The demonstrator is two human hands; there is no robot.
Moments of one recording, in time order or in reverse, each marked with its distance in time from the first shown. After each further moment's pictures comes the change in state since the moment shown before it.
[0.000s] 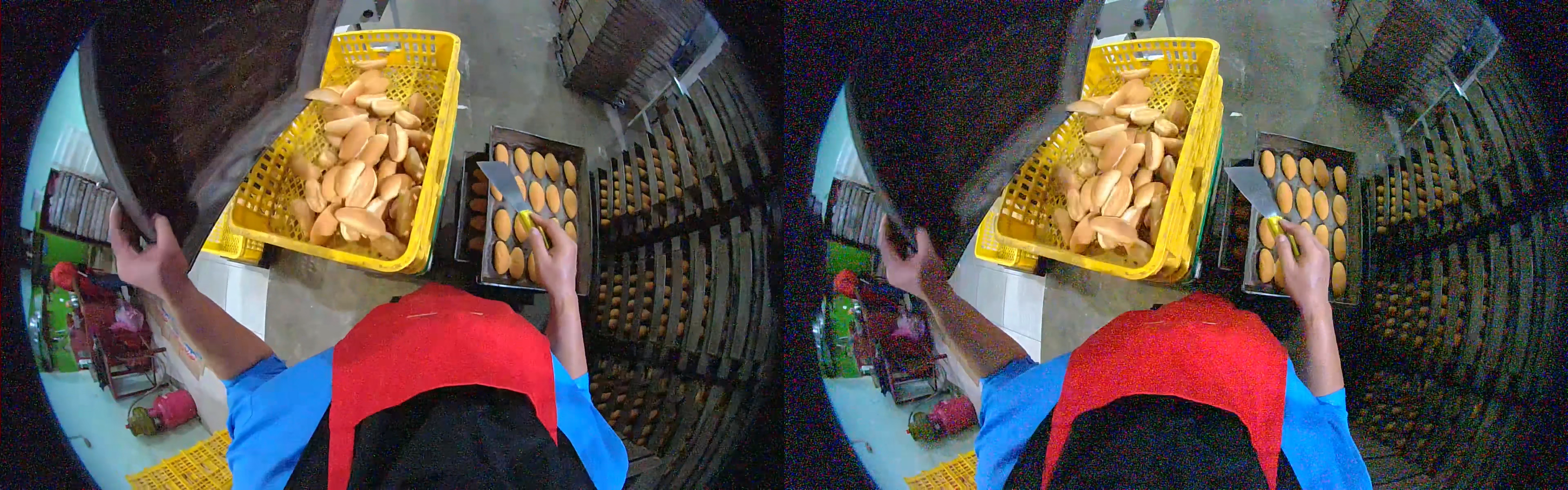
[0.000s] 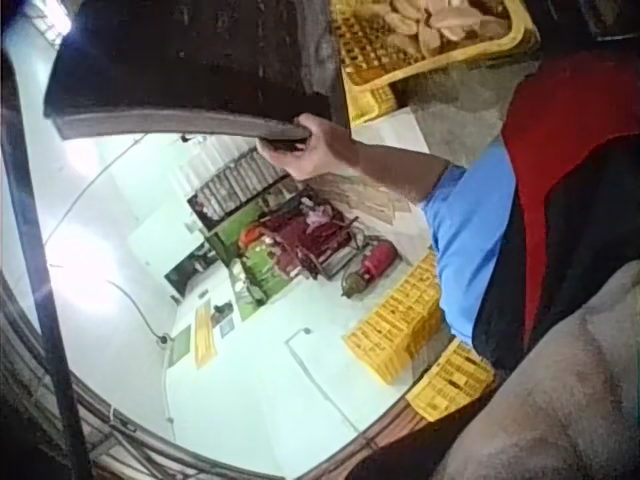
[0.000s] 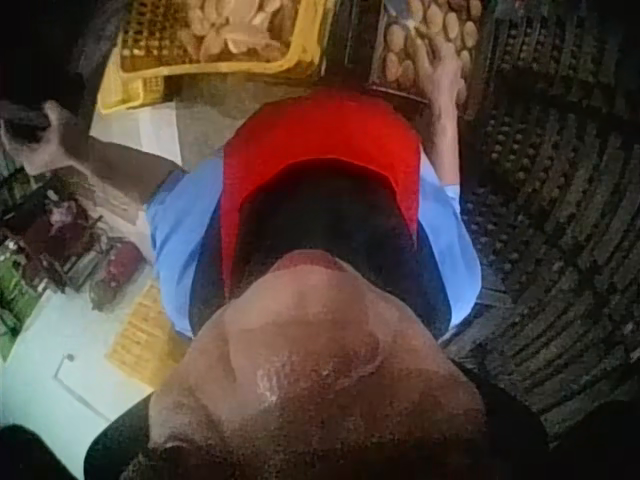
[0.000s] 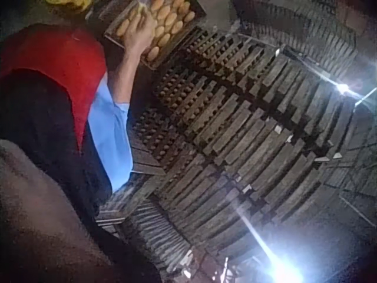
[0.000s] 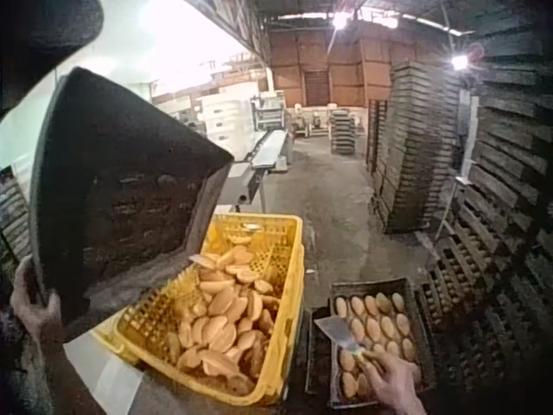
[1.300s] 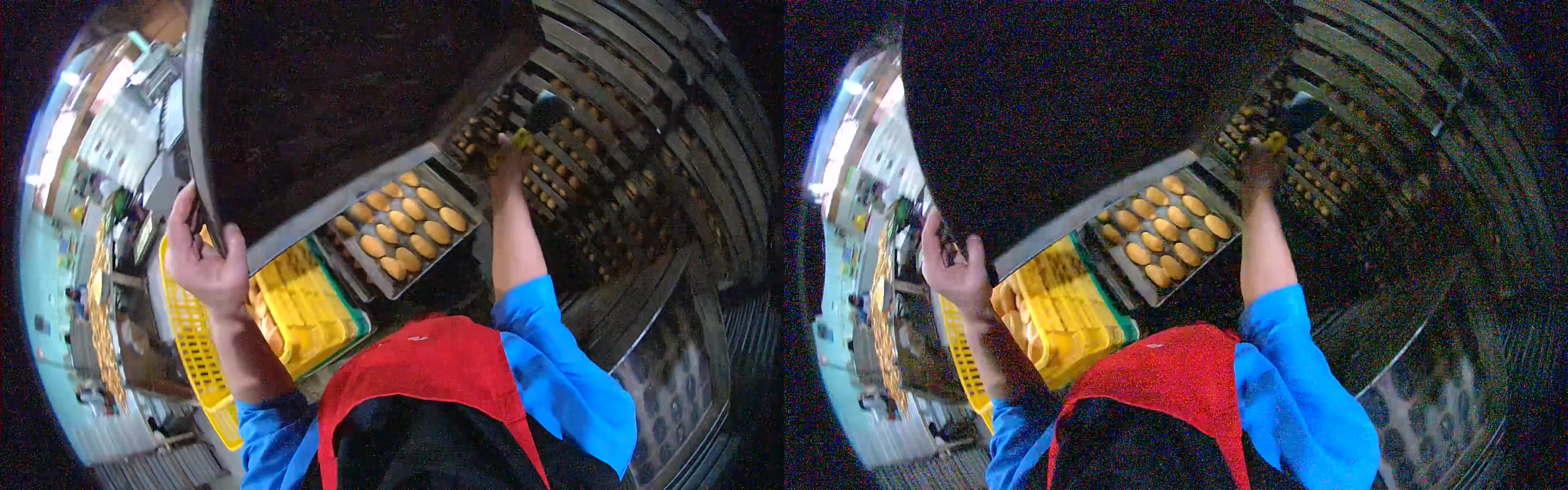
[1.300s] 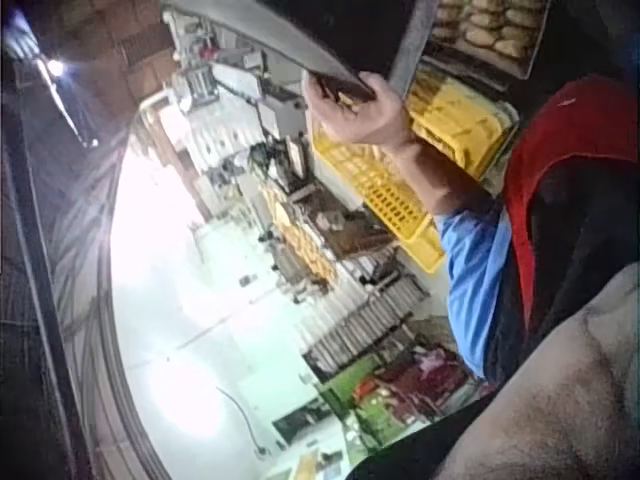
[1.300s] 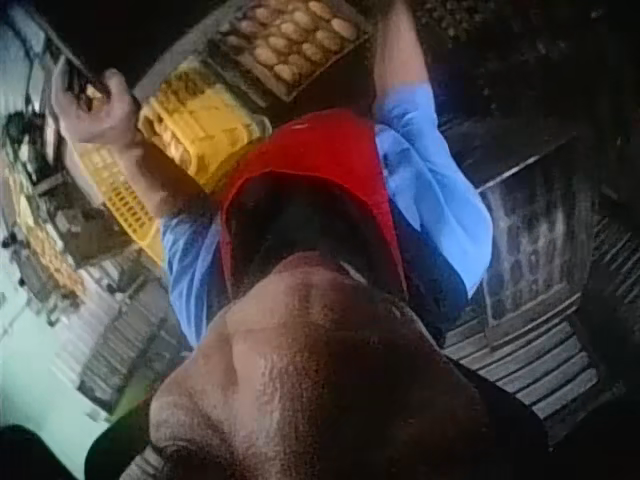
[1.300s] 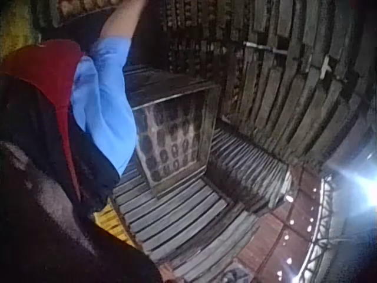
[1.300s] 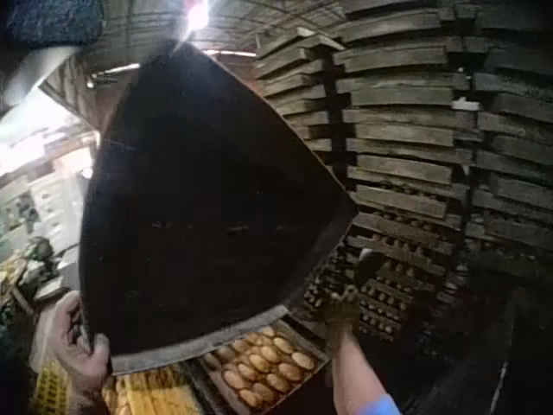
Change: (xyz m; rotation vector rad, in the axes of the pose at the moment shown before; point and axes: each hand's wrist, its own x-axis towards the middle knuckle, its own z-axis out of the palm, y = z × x) left_hand -0.070 0.320 0.106 -1.204 -0.588 0.230; right_hand -0.026 0.177 -0.168 0.973 1.392 0.301
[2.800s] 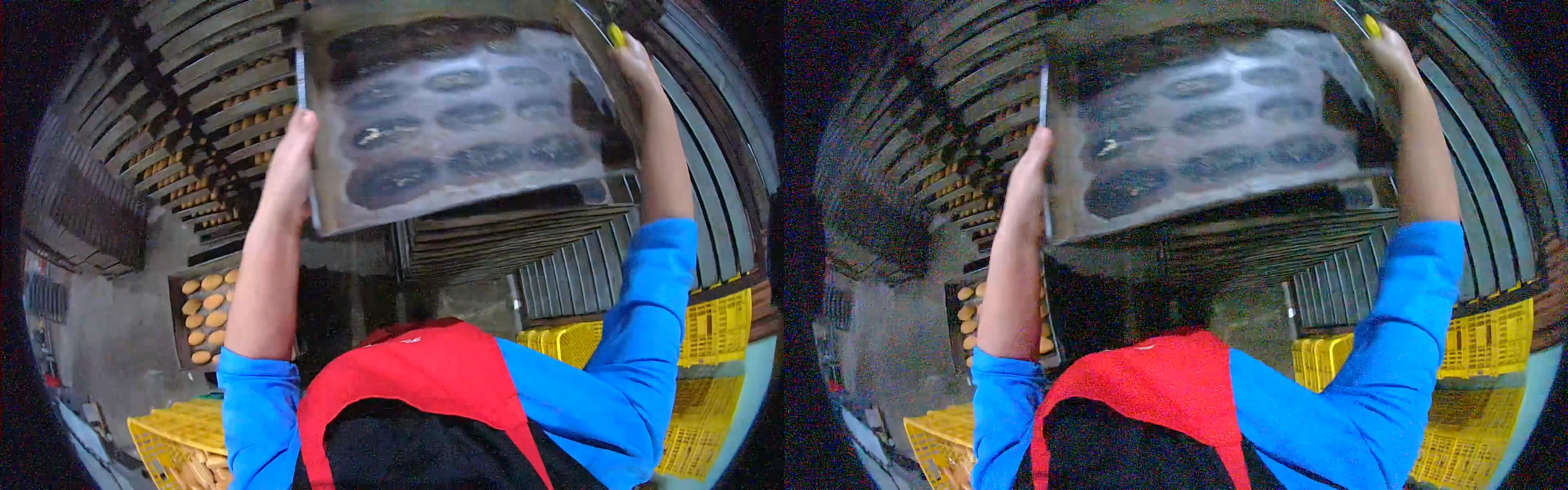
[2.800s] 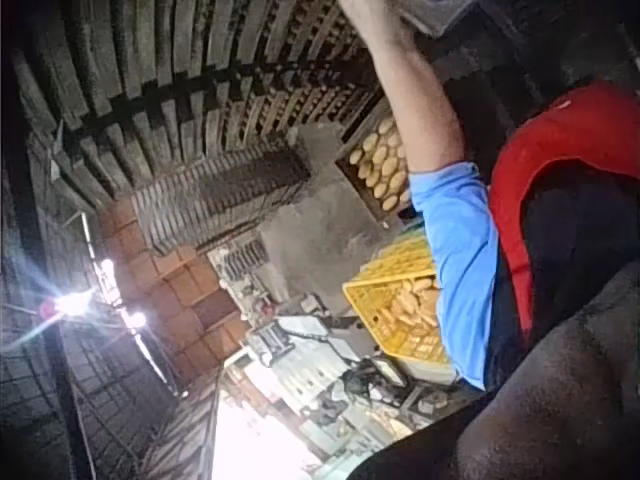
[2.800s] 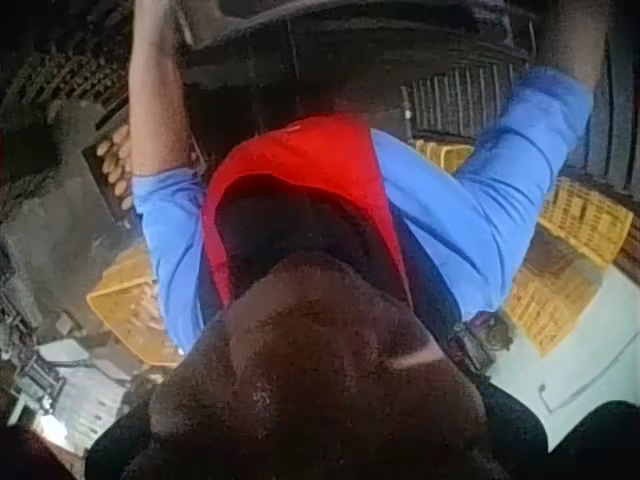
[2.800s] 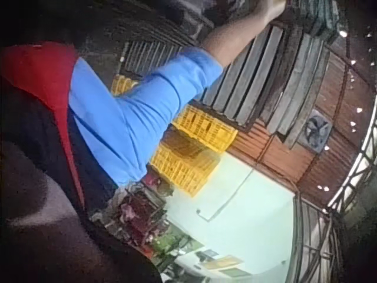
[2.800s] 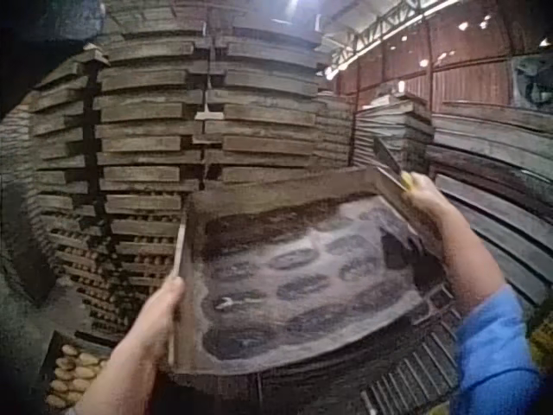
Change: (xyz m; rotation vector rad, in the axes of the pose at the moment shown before) left_hand -0.081 0.224 0.242 -1.404 -1.505 -0.735; right_hand -0.251 -0.652 -0.345 -1.953 0.822 -0.619
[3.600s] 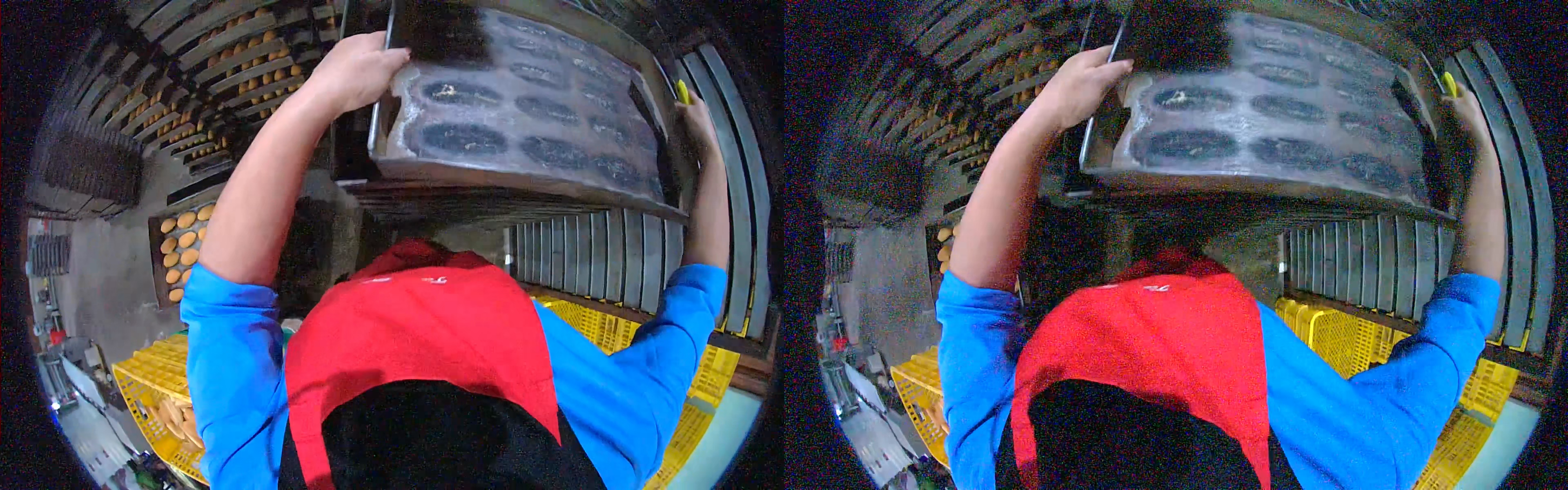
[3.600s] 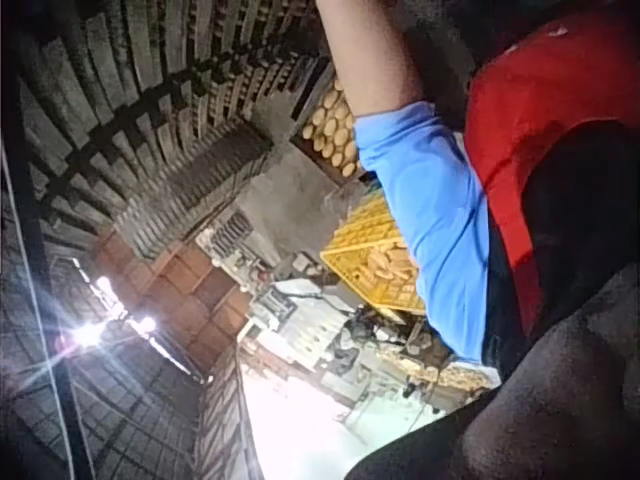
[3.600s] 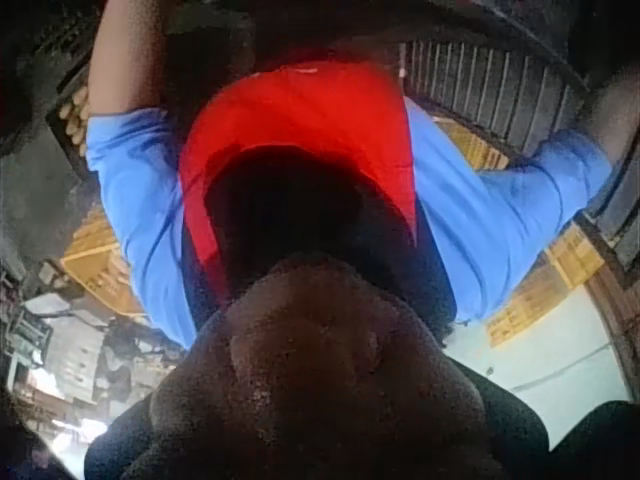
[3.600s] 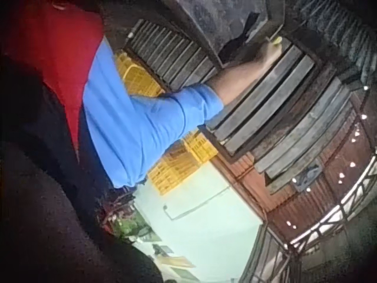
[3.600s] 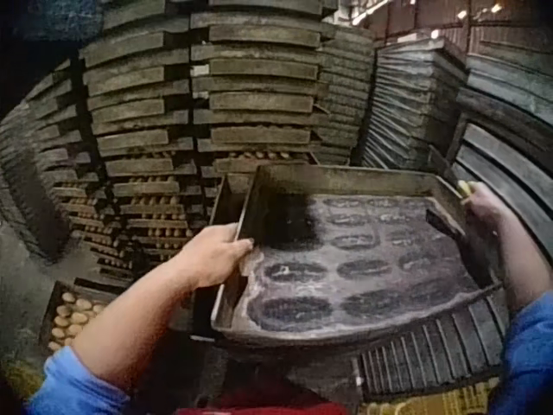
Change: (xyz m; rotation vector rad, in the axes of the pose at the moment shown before) left_hand 0.090 -0.075 0.092 1.080 -0.186 0.238; right_hand -0.050 0.201 0.041 -0.008 -0.477 0.243
